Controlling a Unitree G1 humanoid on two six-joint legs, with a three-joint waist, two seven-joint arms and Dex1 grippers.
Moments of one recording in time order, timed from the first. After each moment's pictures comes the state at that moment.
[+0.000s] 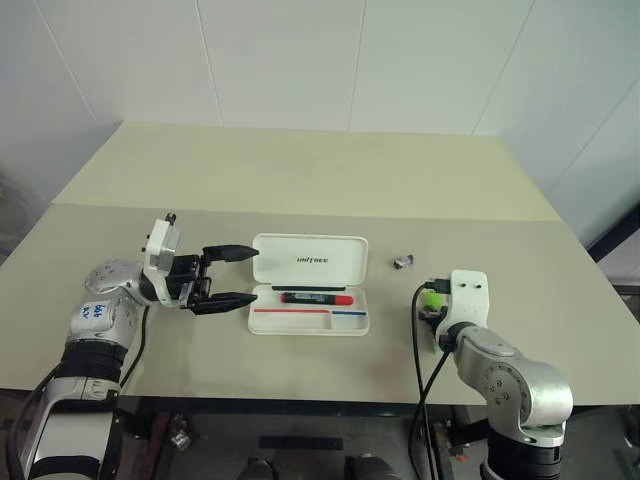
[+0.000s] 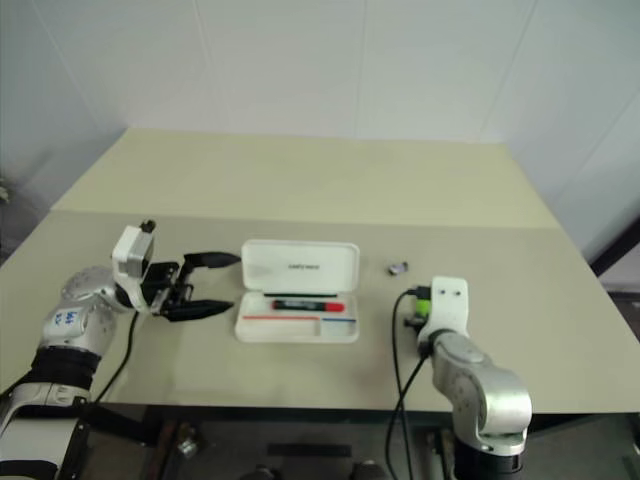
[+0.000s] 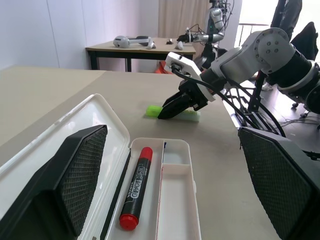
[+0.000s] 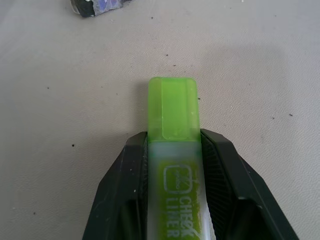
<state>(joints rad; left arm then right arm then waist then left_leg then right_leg) -0.66 0.68 0.04 0.49 -0.66 0.05 -1.50 -0.30 -0.14 -0.17 -0.54 0.25 1.30 -0.17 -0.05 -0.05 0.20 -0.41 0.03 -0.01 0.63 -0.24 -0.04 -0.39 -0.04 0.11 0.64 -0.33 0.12</state>
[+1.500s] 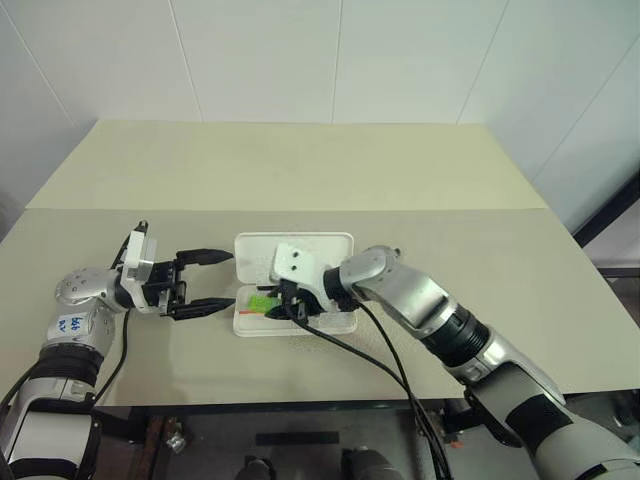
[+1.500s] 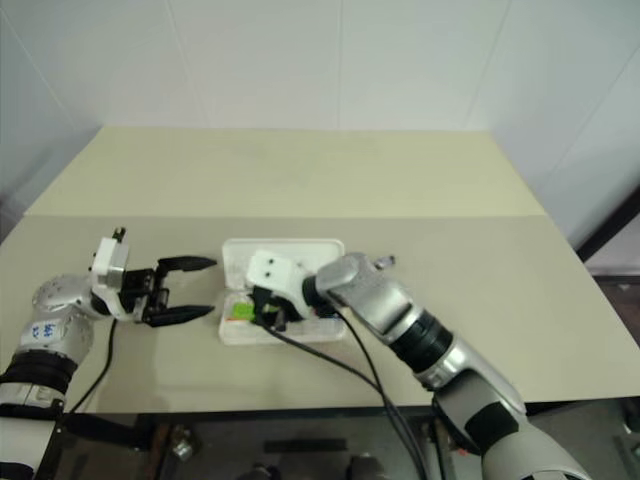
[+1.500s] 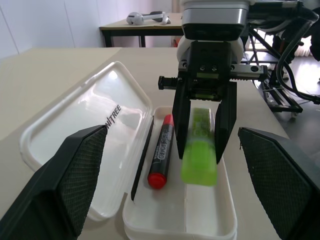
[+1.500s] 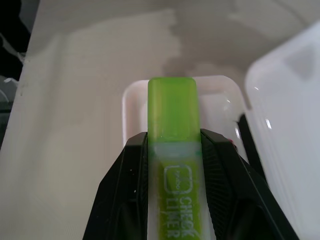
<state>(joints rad) -0.63 0.80 -0.06 0.66 -0.74 -0.21 -1.50 -1.00 -0.27 0.63 0.09 0.19 0.69 0.91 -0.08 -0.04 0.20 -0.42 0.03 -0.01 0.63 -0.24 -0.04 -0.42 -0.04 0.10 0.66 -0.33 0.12</state>
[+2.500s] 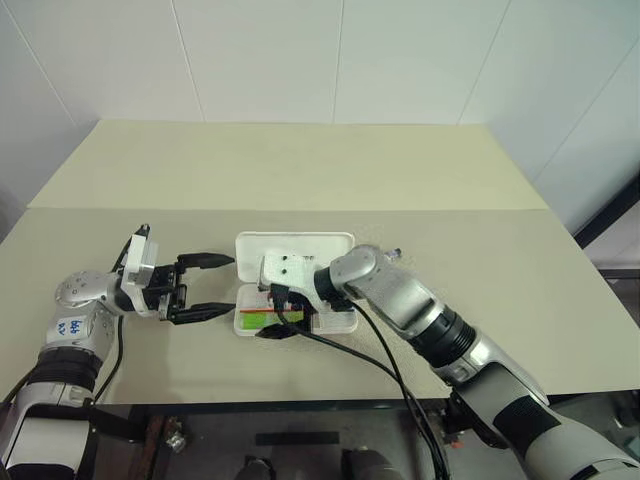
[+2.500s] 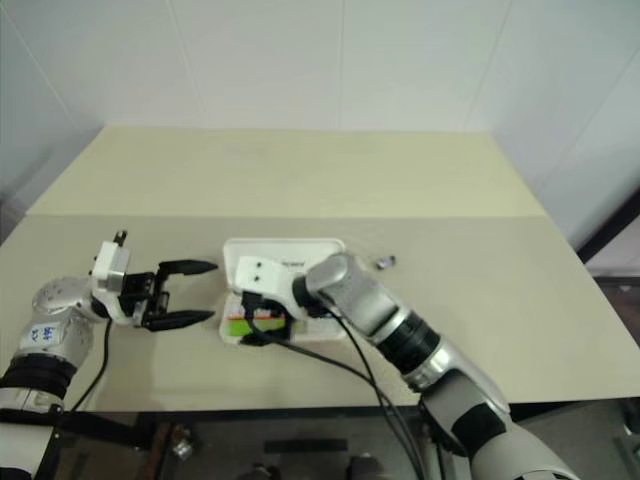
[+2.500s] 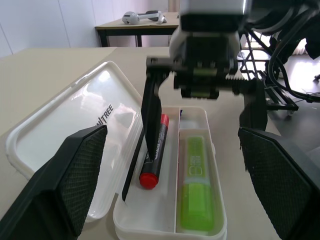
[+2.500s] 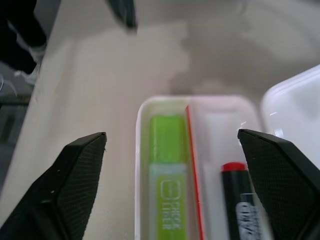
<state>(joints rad) -0.62 0.80 -0.06 0.63 -0.74 -0.20 -1.50 -1.00 -0.24 0.53 0.01 0.12 0.75 1.00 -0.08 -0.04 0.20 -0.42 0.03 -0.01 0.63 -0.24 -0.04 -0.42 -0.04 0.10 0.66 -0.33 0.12</state>
